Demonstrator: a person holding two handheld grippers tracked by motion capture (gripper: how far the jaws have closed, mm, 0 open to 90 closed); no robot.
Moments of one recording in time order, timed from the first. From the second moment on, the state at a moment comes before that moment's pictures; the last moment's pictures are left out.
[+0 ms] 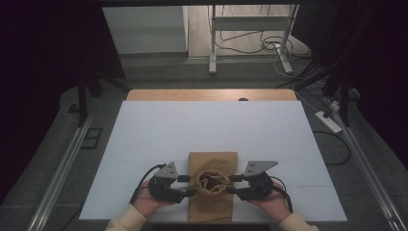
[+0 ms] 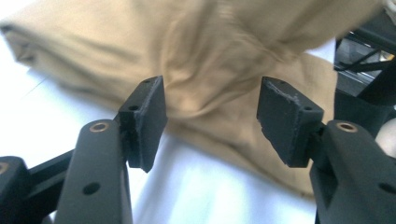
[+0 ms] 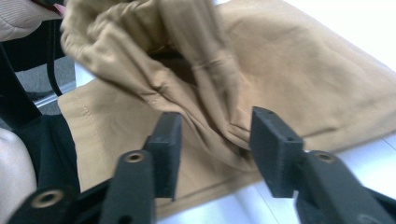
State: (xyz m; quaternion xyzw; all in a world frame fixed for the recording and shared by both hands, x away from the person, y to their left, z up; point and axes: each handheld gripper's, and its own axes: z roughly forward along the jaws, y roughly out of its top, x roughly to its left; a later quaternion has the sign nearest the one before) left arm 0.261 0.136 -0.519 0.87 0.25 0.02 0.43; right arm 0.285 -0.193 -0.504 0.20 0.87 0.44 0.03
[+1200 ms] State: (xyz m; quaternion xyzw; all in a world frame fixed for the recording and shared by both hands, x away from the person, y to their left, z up) left arm 0.344 0.128 -0.506 0.83 0.36 0.04 0.42; right arm 0.357 -0.189 -0.498 0.28 0.86 0.41 0.07
